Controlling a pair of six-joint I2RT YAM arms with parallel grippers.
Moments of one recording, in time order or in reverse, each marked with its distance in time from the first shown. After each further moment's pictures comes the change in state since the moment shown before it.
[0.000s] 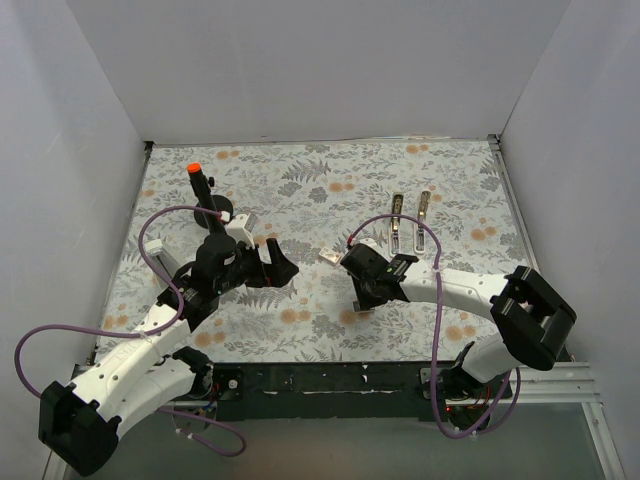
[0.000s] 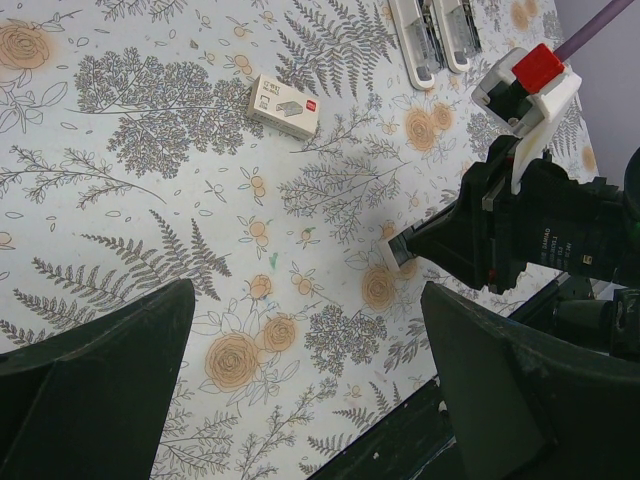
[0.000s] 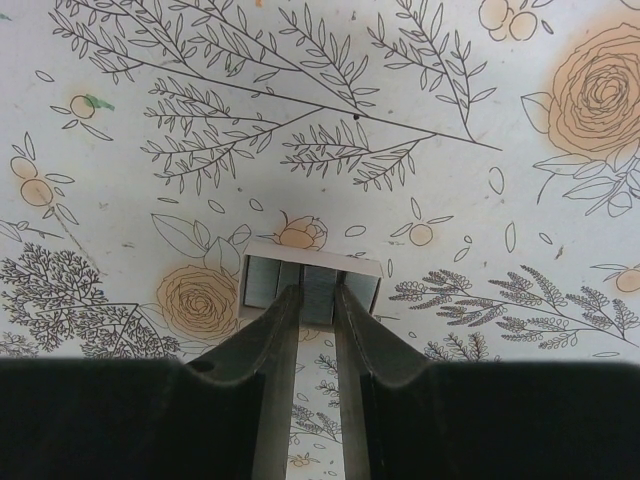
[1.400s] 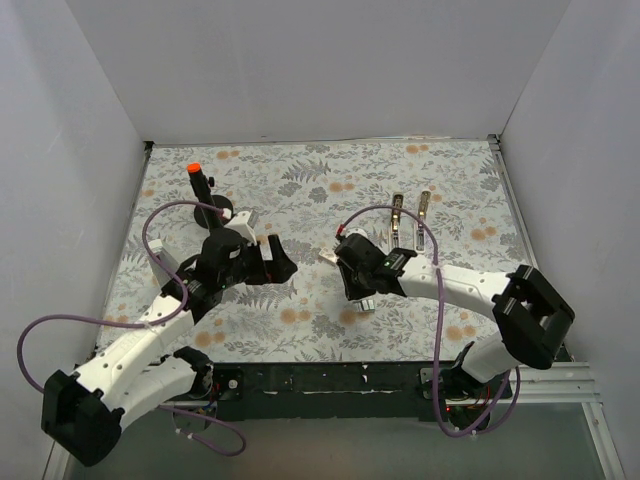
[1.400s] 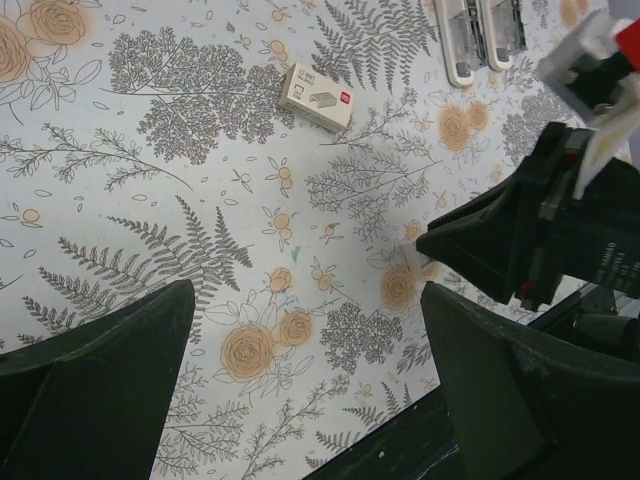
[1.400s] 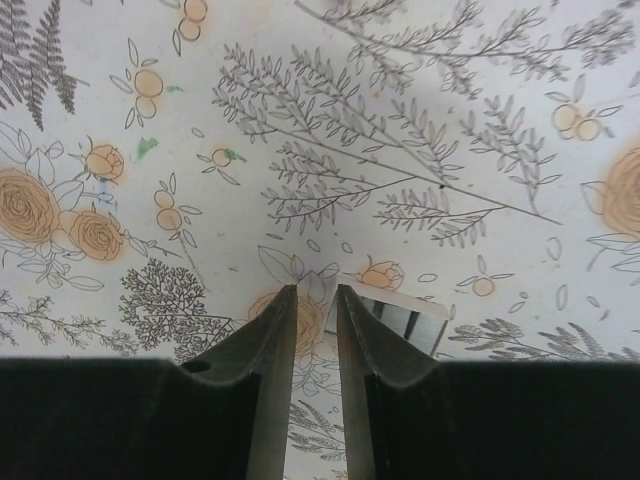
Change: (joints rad) left arm 0.000 0.026 0.026 -0.050 -0.049 -0.009; right arm 0.012 0.026 0.076 0.062 -0.067 -0.018
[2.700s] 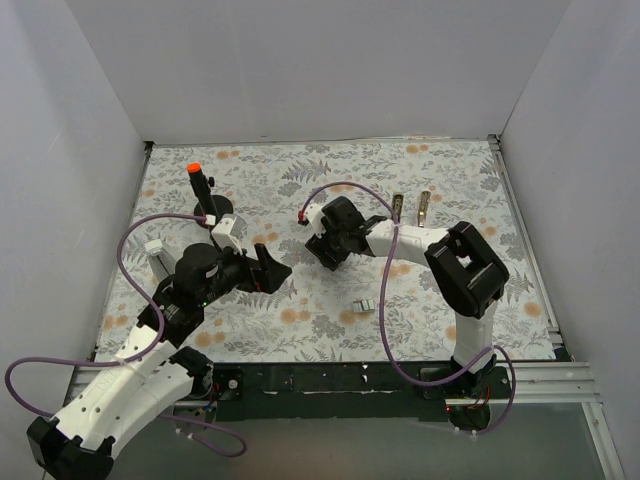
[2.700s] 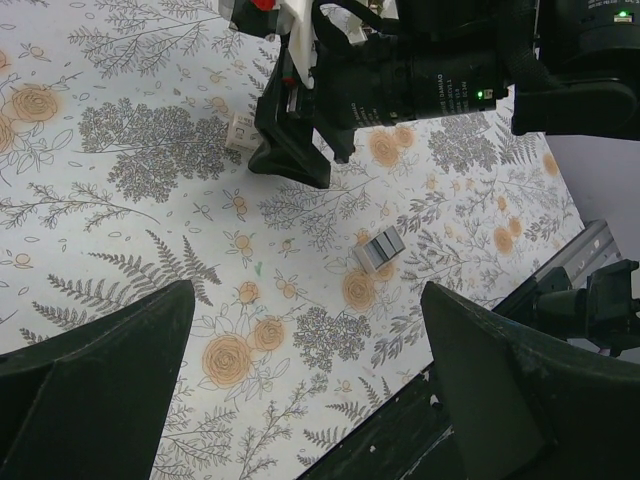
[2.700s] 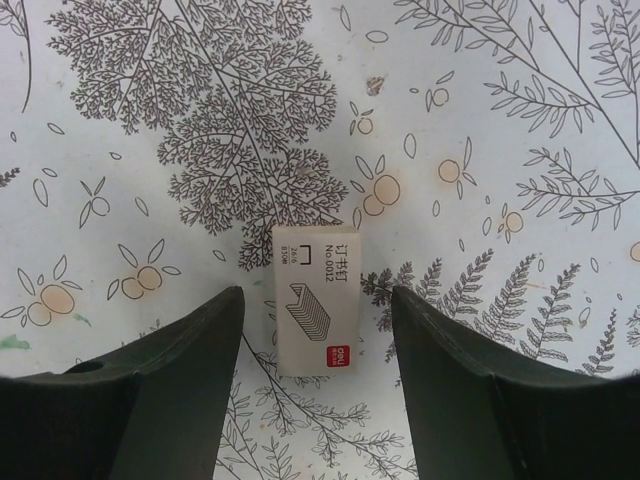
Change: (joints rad) left arm 0.000 -0.208 -0.015 -0.016 0.055 0.051; right arm -0.192 0.409 0.306 0.238 -0.256 -0.797
